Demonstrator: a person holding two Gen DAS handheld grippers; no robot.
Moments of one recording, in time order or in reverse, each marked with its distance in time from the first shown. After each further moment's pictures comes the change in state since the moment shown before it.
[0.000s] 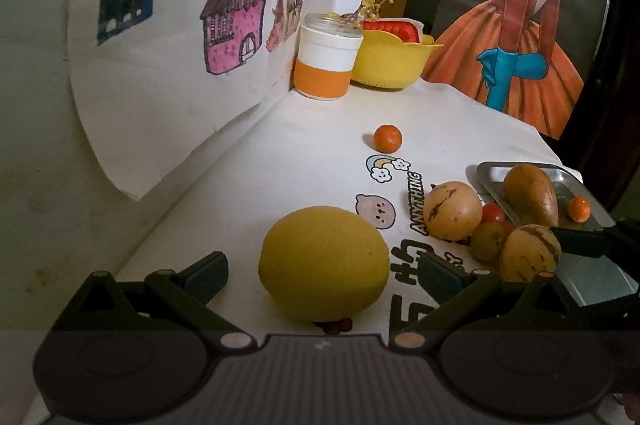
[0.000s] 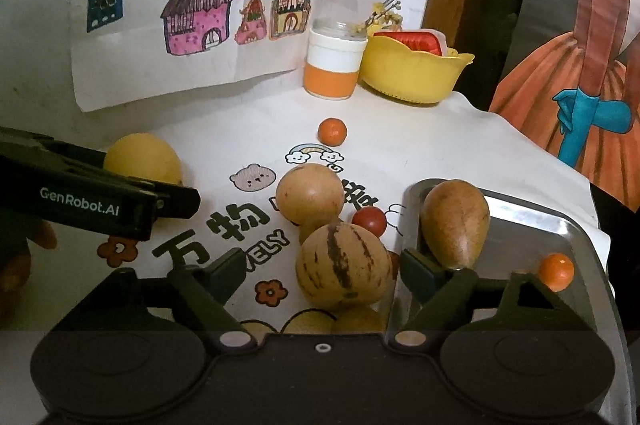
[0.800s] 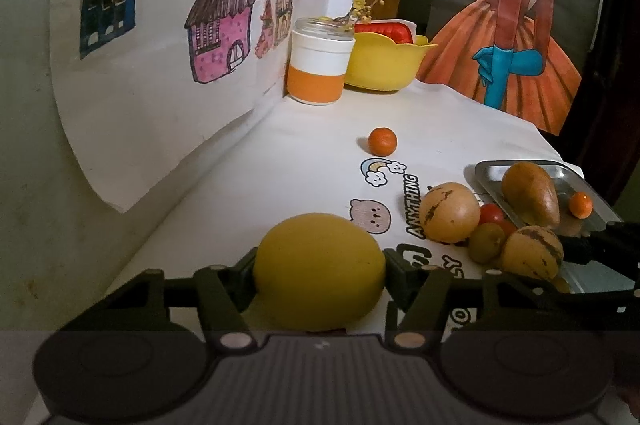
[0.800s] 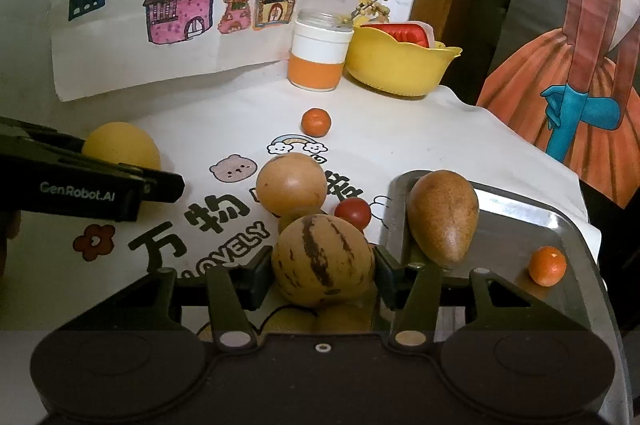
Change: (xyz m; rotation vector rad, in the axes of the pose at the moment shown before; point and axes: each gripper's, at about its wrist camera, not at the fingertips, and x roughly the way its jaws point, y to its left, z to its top) left arm 0.002 -0.006 0.001 0.032 -0.017 0.007; right arm 0.005 -0.003 -0.003 0.007 0.004 -0.041
